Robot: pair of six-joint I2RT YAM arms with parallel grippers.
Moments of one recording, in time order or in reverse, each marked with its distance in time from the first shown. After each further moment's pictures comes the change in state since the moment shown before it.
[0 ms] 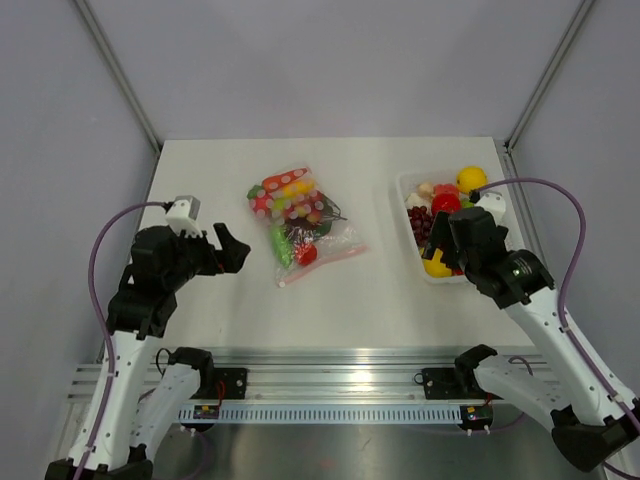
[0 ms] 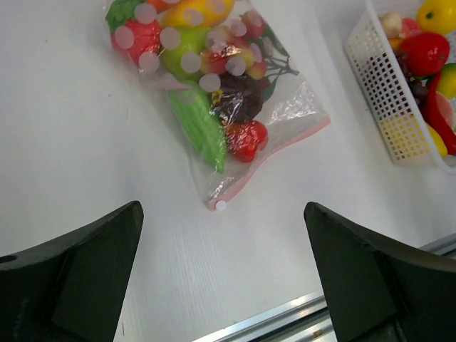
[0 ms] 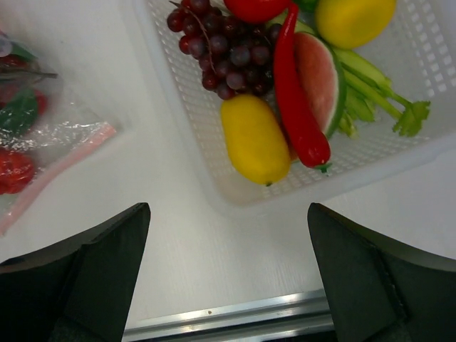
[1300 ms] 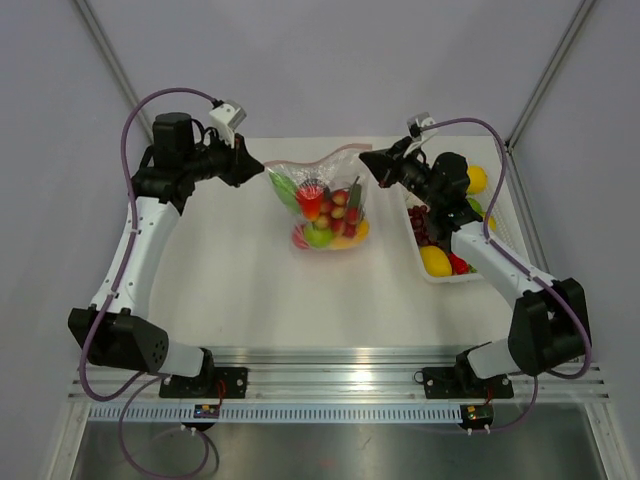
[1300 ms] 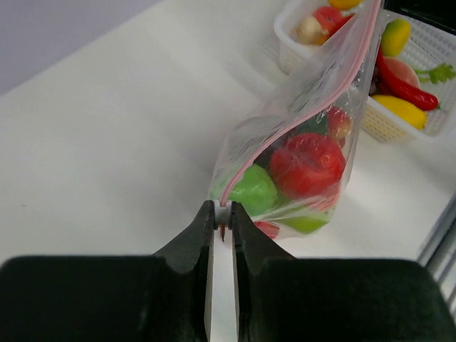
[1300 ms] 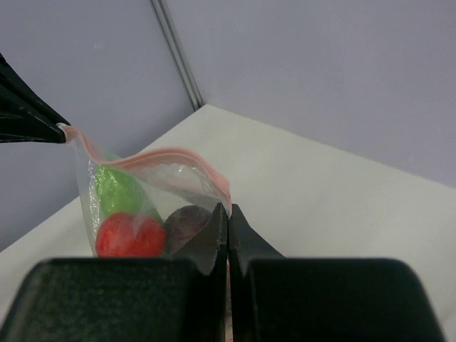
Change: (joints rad) left arm 0.019 0.680 0.563 0.063 0.422 0.436; right arm -0.114 0.433 -0.133 1.441 -0.837 -0.274
